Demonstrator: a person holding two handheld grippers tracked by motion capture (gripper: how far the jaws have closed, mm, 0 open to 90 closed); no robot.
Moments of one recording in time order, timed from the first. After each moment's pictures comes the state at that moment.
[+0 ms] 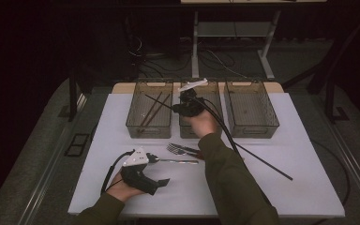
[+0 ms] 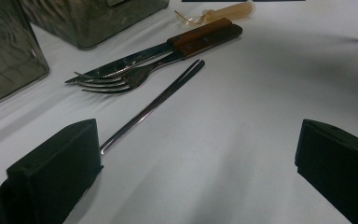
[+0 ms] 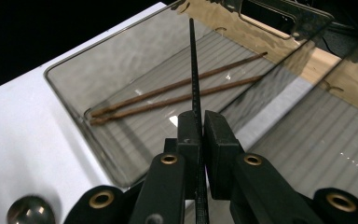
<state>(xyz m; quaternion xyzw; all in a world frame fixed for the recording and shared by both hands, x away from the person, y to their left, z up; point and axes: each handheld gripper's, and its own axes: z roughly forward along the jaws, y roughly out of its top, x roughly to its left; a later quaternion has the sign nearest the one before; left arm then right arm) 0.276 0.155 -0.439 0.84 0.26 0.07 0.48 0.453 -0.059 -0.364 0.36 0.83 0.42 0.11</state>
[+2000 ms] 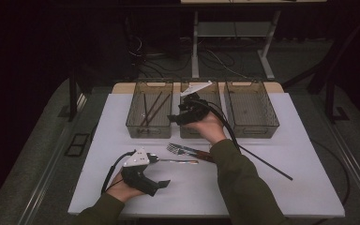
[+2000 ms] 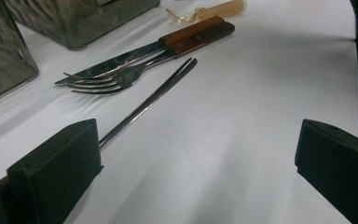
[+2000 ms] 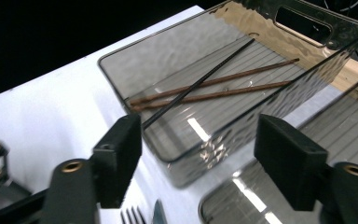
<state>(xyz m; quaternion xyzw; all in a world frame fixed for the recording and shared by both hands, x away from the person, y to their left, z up) 0.275 0.154 -0.440 0.84 0.25 0.06 0.48 0.427 -0.074 -0.353 0.30 0.84 0.44 0.08</state>
